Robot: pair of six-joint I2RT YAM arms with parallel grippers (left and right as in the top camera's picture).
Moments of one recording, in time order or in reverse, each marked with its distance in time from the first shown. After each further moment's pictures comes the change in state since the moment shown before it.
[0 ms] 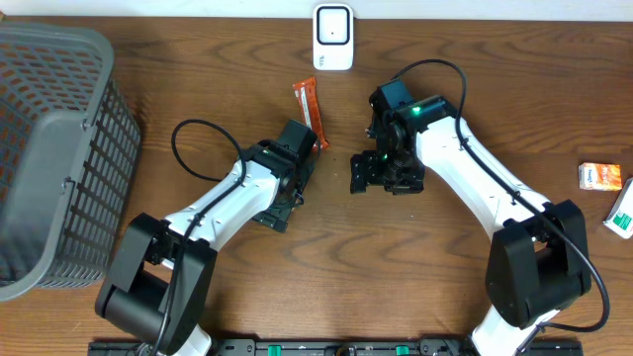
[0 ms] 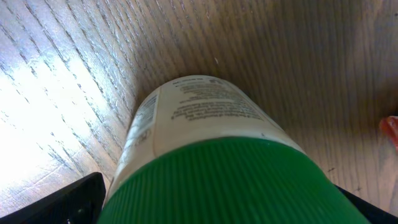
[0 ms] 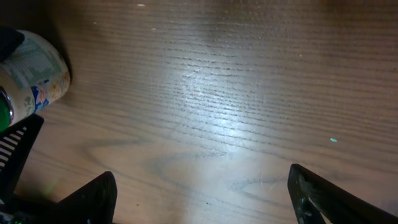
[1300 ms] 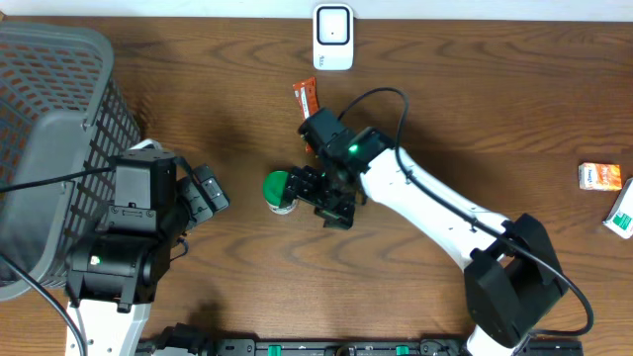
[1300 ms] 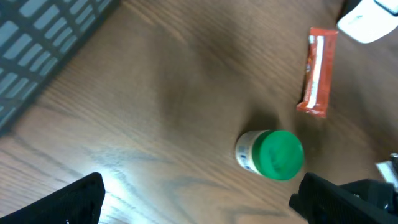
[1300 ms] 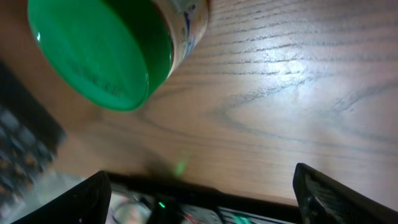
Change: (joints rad) left arm 0.368 -0.801 0.000 -0.369 -0.076 1.042; right arm 0.299 0.000 -0.002 0.201 -0.169 0.733
